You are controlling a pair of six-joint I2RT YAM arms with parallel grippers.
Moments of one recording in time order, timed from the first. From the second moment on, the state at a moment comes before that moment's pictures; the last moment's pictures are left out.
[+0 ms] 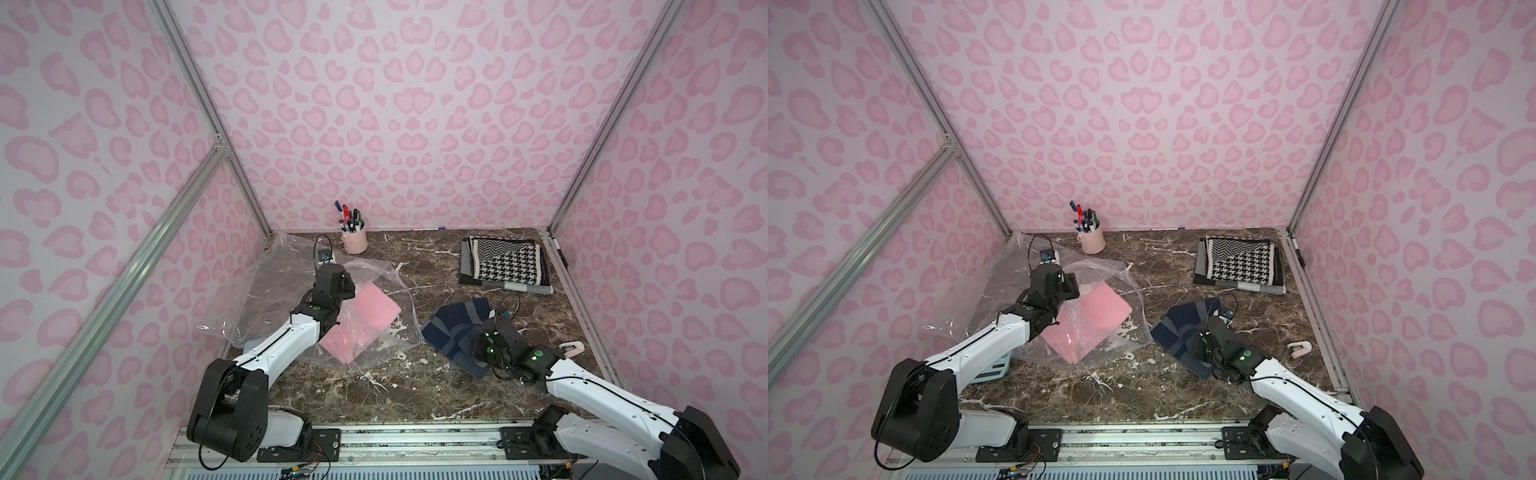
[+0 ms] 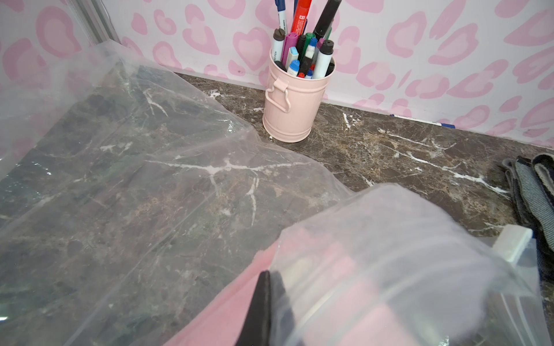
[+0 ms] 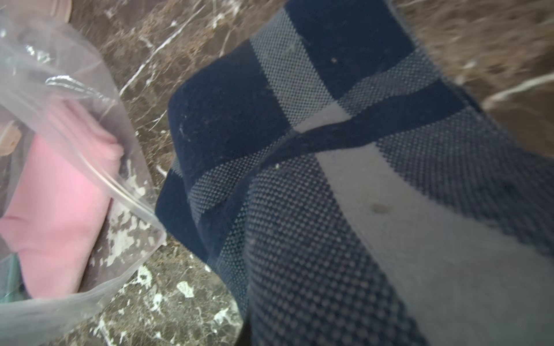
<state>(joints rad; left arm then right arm) -0.31 1.38 0.82 0.02 -0.30 -0.38 0.70 0.98 0.51 -0.43 0.20 0.95</state>
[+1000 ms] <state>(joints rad) -0.30 1.39 0.81 0.05 -0.23 -0.39 0.64 1.12 0.47 -0.65 0.26 0.99</state>
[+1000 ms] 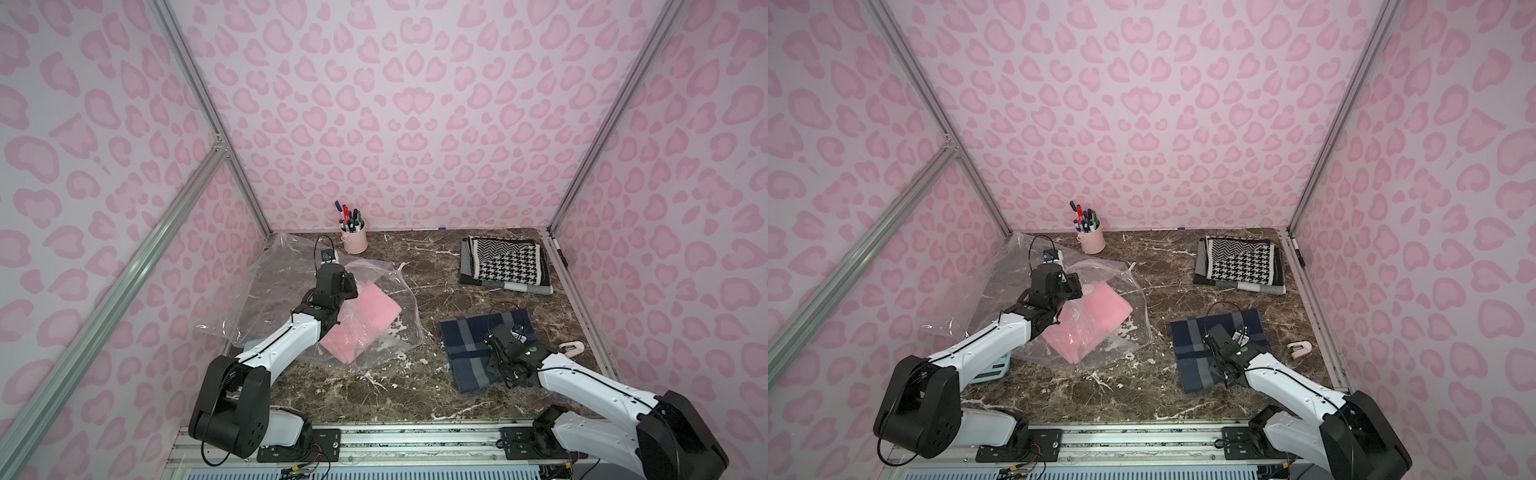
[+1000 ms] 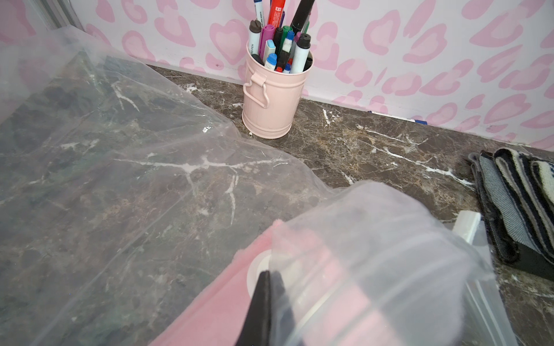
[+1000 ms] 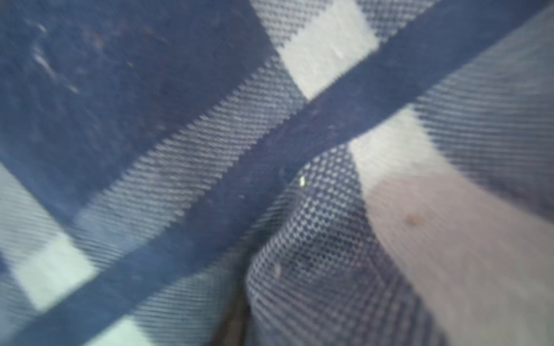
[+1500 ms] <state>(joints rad) -0.30 1.39 0.80 0.07 -0.20 -0.40 0.95 1.08 0.68 -1.04 0.25 1.19</state>
